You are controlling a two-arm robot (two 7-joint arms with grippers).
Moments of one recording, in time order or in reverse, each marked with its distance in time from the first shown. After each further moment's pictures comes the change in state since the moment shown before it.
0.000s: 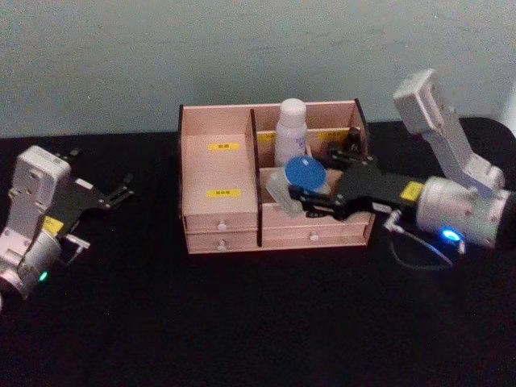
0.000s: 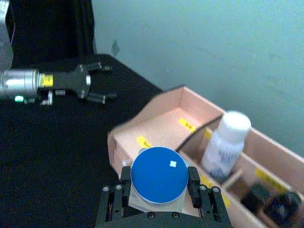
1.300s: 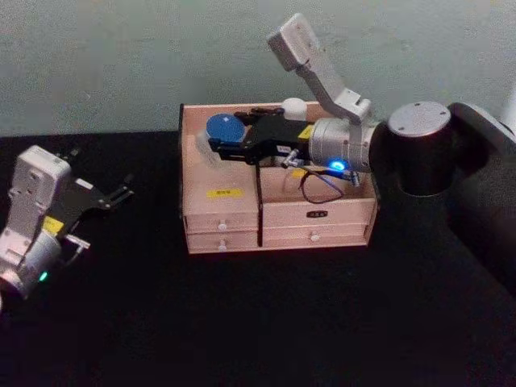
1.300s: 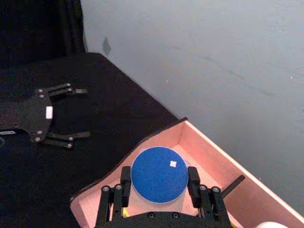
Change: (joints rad) left arm 0.000 0.000 0.000 0.000 0.000 0.000 0.000; right arm 0.393 -0.336 -0.185 0.493 -0.112 0.029 0.010
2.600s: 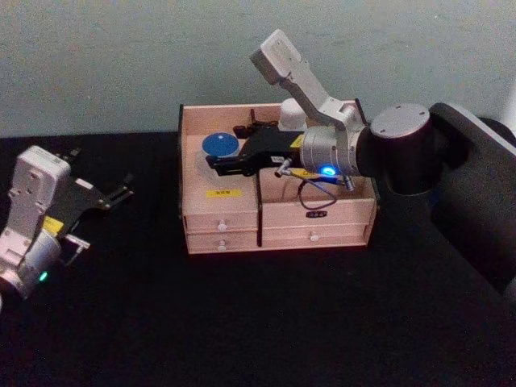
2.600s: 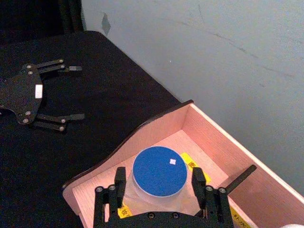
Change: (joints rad) left arm 0.000 0.000 0.000 0.000 0.000 0.000 0.000; right arm 0.036 -0.044 -0.020 0.099 -0.066 0.016 0.032
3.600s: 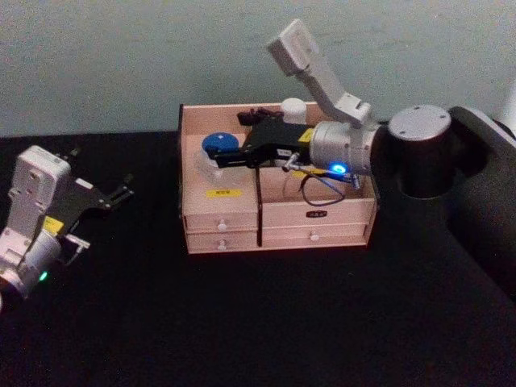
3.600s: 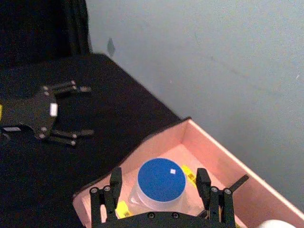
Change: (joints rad) left arm 0.000 0.000 0.000 0.000 0.000 0.000 0.000; right arm -0.048 0.031 0.046 -0.081 0.034 -0.043 0.010
